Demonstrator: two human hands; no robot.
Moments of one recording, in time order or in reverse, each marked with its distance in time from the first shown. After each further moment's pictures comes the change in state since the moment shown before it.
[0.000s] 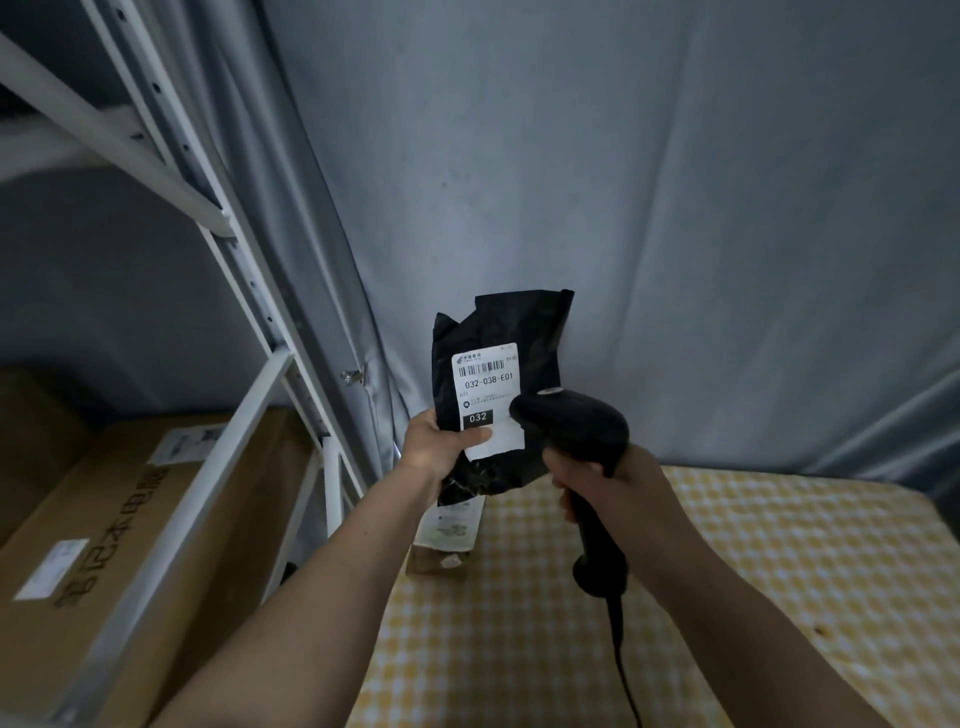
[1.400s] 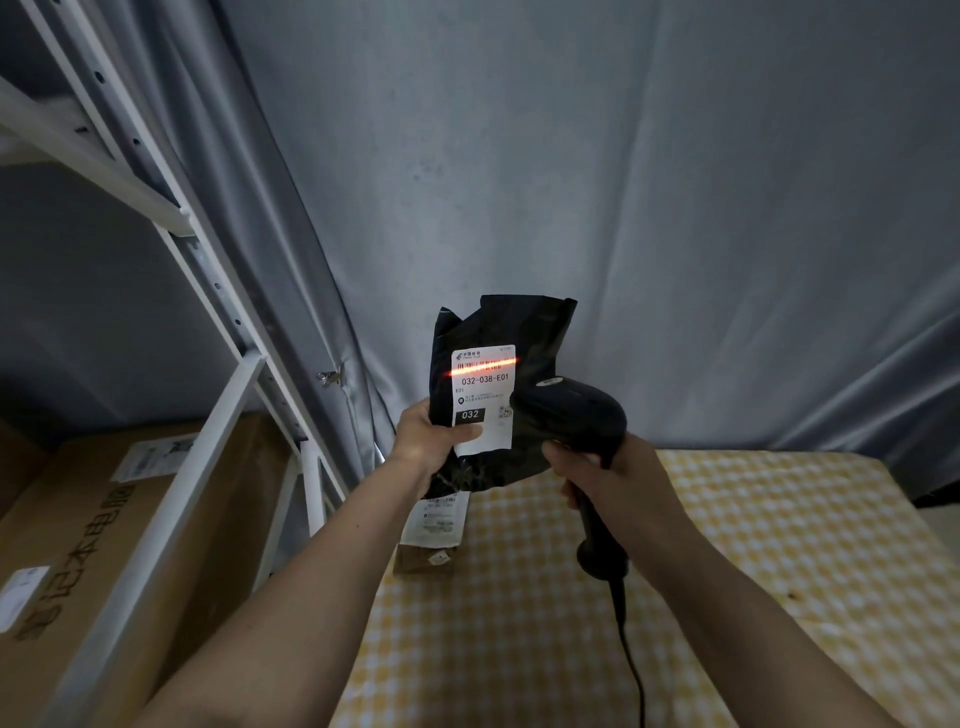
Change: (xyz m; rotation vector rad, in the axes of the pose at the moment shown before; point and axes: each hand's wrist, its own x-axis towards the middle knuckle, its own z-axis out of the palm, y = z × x) left_hand 0.013 -0.002 0.002 0.146 -0.035 0.011; right_hand 0.000 0.004 0.000 -0.091 0.114 -0.057
